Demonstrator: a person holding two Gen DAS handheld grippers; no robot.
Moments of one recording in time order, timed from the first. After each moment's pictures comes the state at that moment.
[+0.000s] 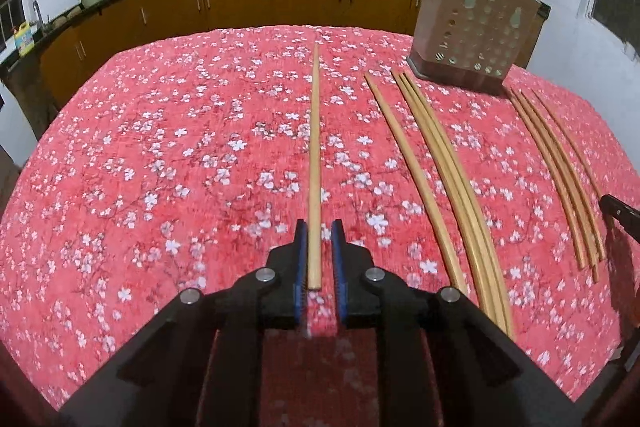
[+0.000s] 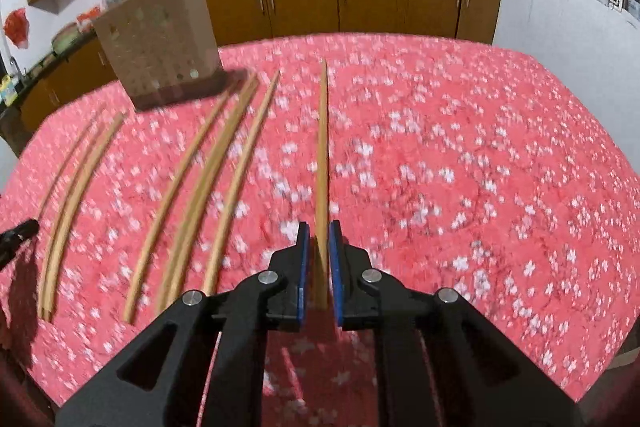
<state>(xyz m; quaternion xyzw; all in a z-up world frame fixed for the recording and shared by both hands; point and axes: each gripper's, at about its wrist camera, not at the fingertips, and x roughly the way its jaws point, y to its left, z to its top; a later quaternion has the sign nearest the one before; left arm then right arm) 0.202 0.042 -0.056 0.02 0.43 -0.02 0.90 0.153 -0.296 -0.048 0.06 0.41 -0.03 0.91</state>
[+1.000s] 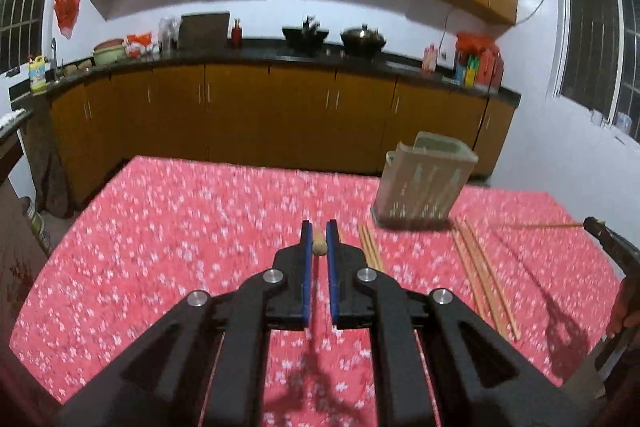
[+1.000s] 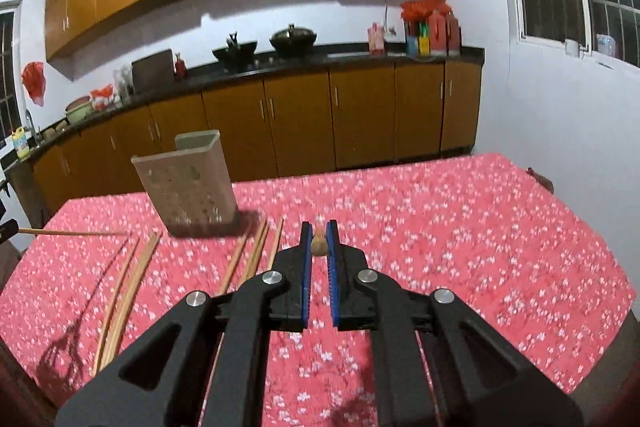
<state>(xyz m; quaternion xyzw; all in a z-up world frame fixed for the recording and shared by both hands) 0.163 0.063 0.081 -0.04 0.25 -0.05 0.97 0.117 -0.316 0.070 0.07 0.22 -0.05 0.97</state>
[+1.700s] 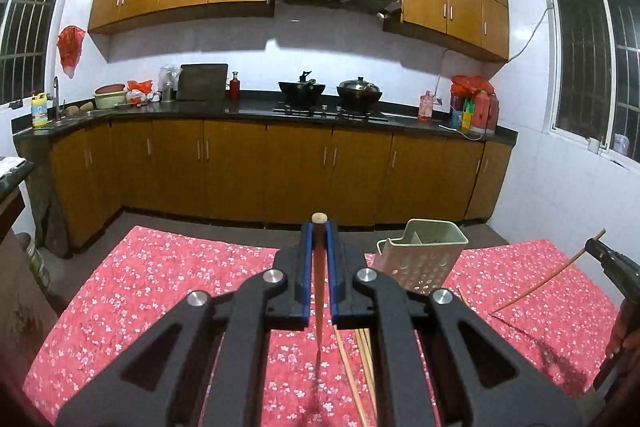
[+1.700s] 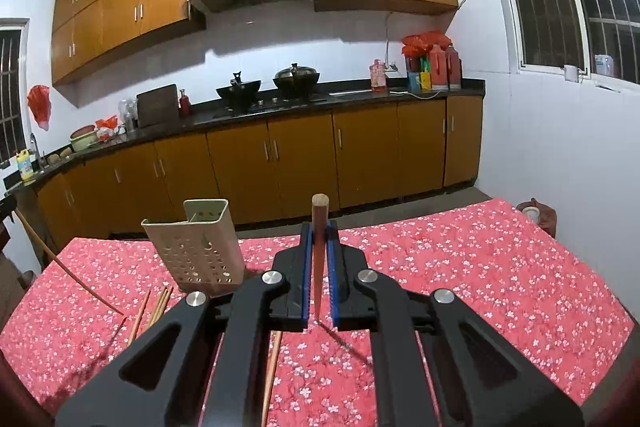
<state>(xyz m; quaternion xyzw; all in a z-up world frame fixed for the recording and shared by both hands) 0.189 0.051 0.146 -0.03 0.17 -0.05 0.98 0.136 -0.317 0.113 0.07 0.17 -0.05 0.98</state>
